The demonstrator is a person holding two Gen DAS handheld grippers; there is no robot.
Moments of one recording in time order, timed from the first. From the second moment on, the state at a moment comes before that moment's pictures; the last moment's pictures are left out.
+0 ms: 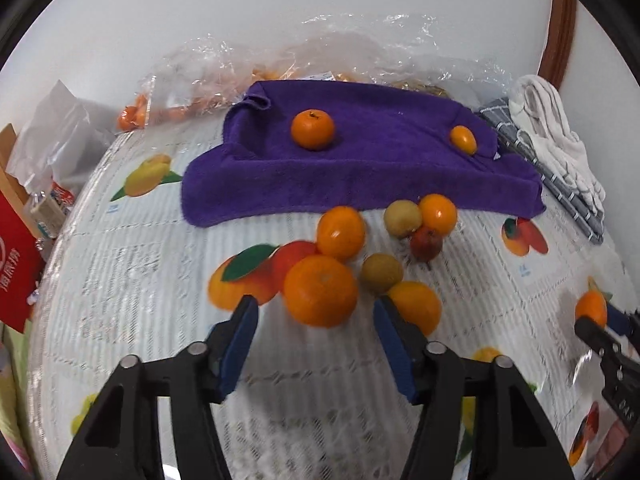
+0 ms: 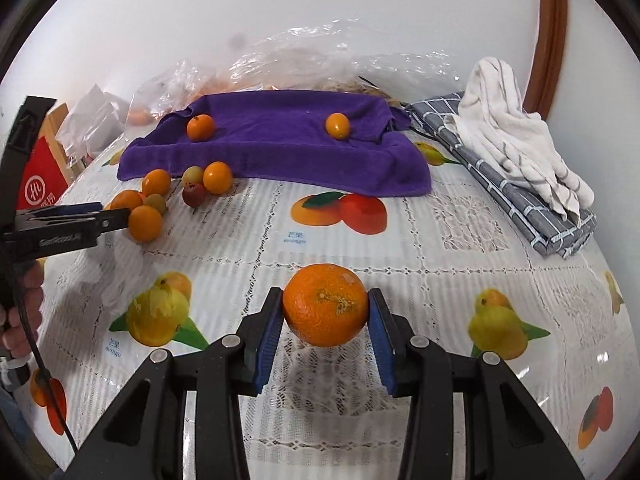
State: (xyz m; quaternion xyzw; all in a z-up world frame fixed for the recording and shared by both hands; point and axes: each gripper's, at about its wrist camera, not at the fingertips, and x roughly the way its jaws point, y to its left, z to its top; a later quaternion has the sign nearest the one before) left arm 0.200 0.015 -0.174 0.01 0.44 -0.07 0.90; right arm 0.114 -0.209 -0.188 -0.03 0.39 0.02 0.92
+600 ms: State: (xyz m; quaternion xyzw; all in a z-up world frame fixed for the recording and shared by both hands) left arm 0.172 -0.021 -0.088 0.00 0.41 -0.11 0.91; right arm 0.061 -0.200 -0.149 0.01 0.36 0.00 0.93
